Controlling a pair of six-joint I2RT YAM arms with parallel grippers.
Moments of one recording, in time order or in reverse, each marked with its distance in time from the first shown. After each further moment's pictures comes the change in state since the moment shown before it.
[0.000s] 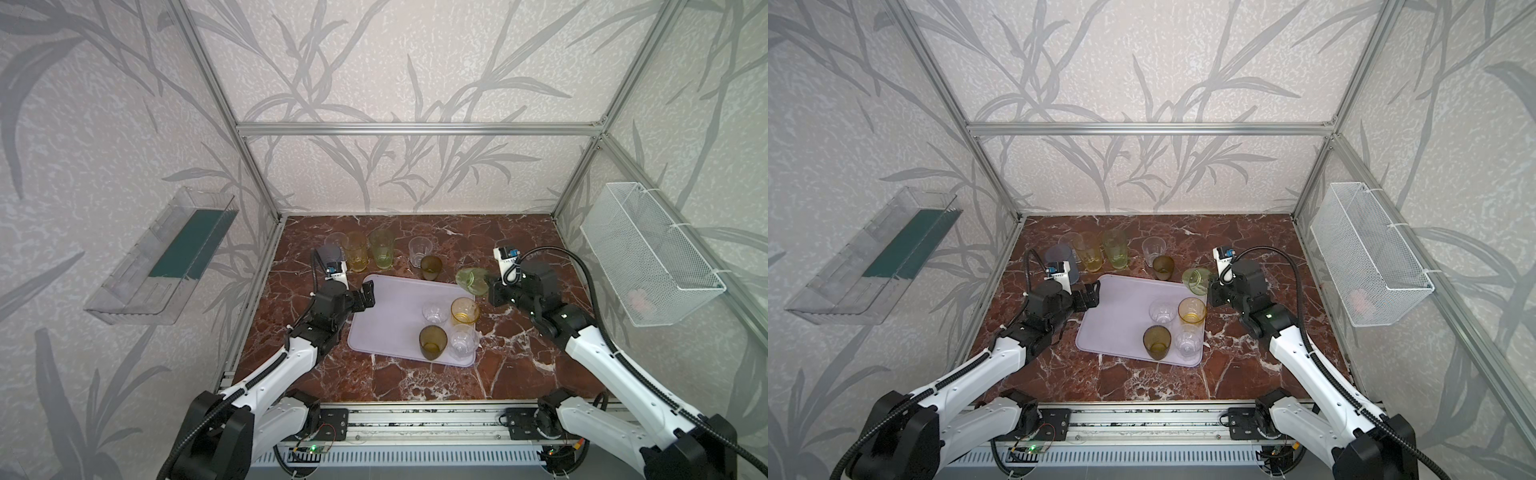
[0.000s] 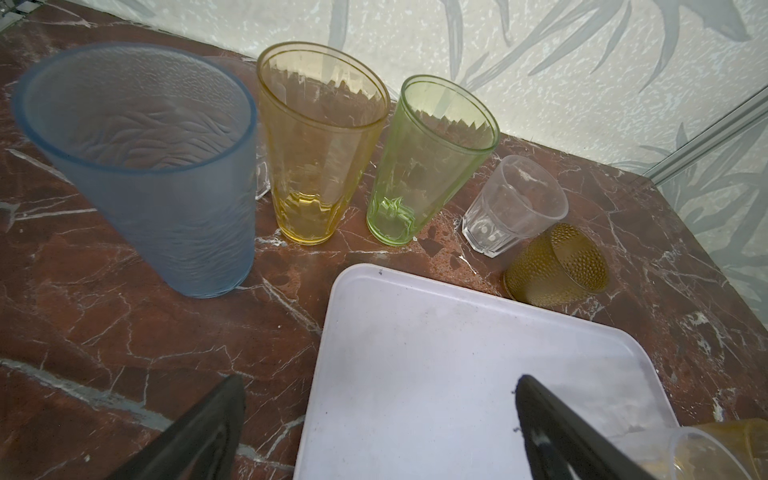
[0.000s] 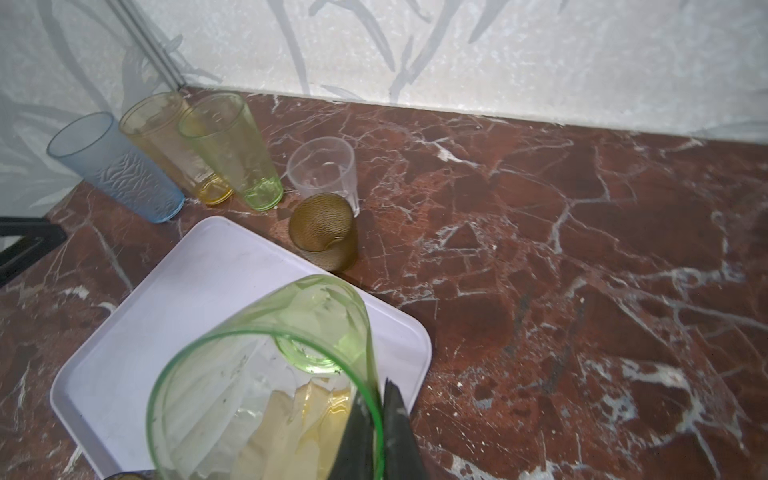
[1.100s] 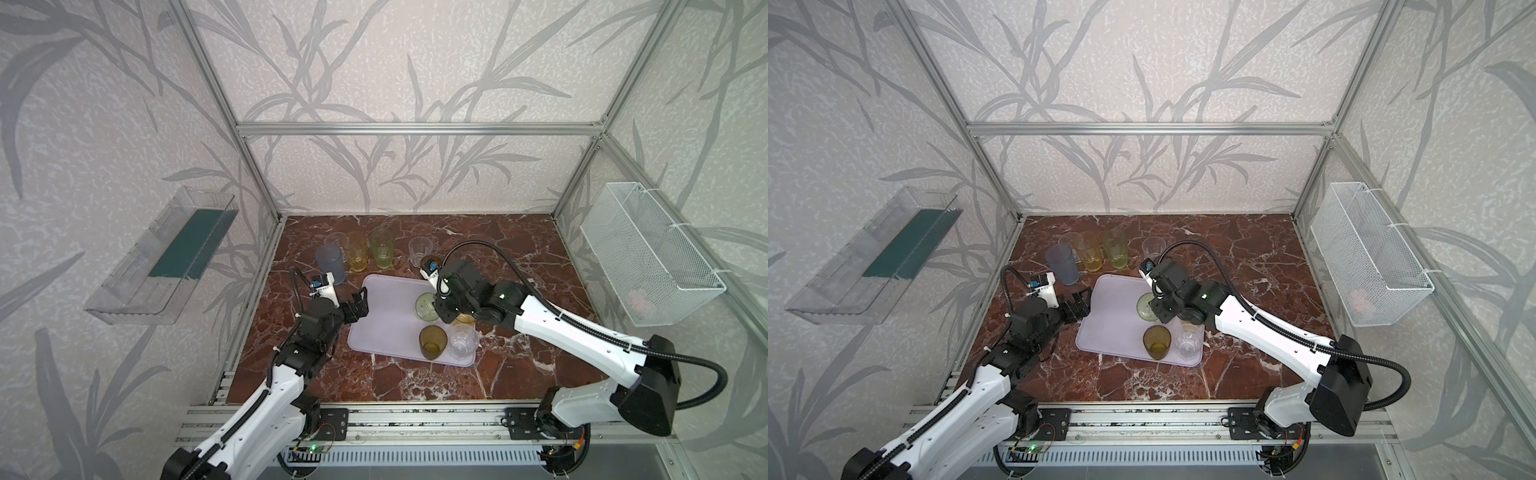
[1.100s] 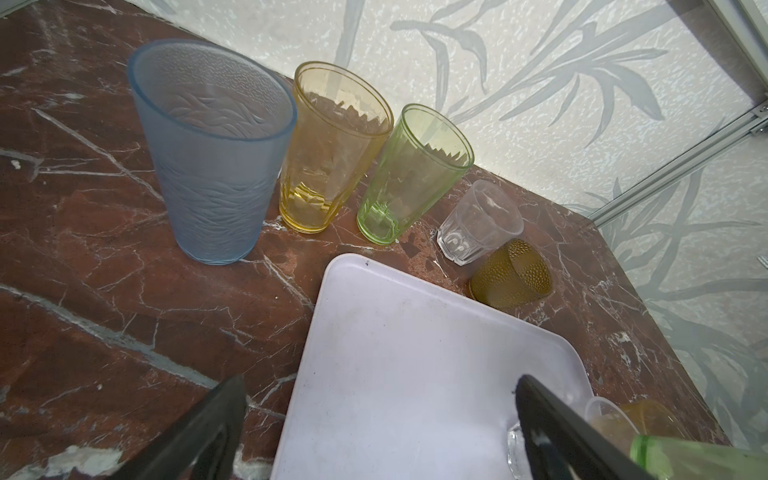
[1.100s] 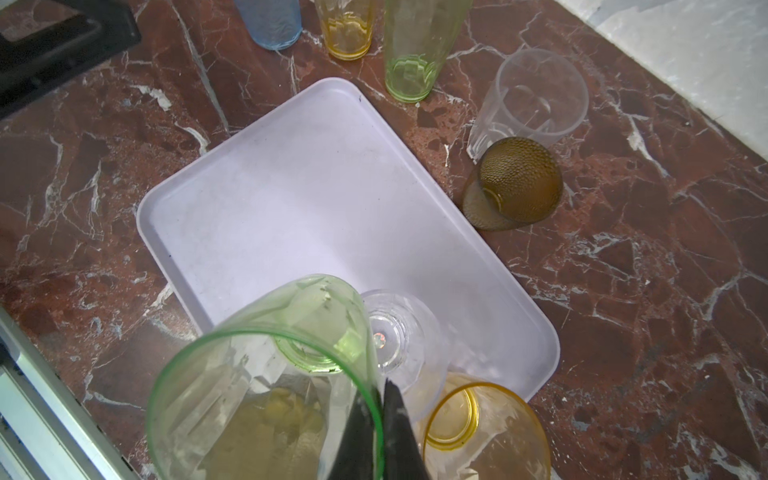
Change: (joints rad) left arm 0.002 -0.287 -0.116 -0.090 0.014 -0.136; right arm 0.449 0.368 0.390 -0.375 0.174 -0.042
